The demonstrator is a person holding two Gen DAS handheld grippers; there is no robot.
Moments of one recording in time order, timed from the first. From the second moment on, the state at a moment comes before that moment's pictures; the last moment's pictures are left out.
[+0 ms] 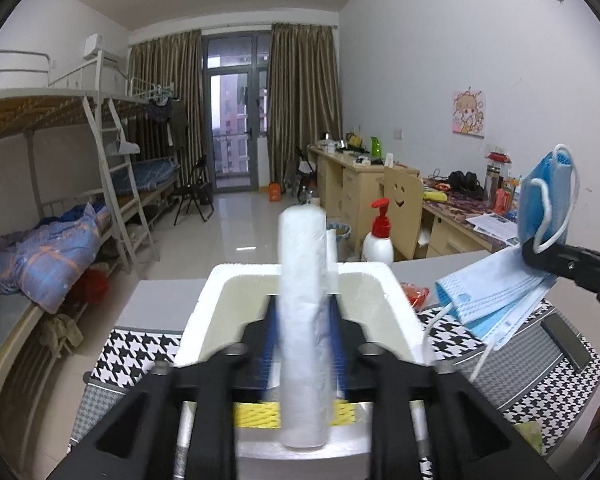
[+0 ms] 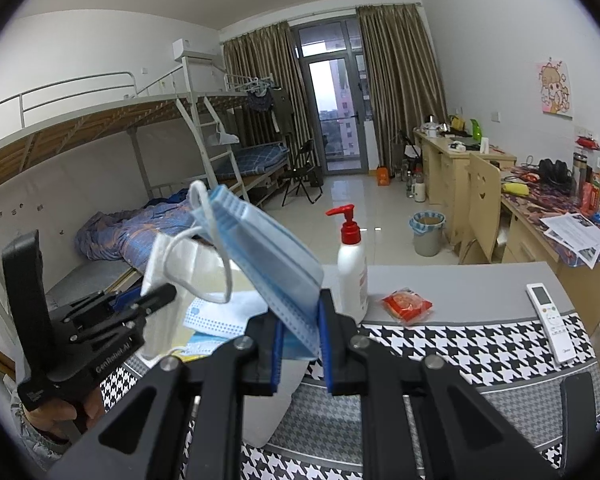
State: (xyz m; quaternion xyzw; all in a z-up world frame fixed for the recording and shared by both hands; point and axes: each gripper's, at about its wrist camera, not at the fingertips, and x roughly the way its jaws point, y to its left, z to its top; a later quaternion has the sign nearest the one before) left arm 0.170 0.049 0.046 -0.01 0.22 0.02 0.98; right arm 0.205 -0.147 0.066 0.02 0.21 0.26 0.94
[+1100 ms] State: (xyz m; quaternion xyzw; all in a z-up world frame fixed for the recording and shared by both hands) left arm 0.130 0.102 0.050 -0.02 0.18 0.09 0.98; right arm 0.220 -0.084 0.067 0.00 0.24 0.30 0.92
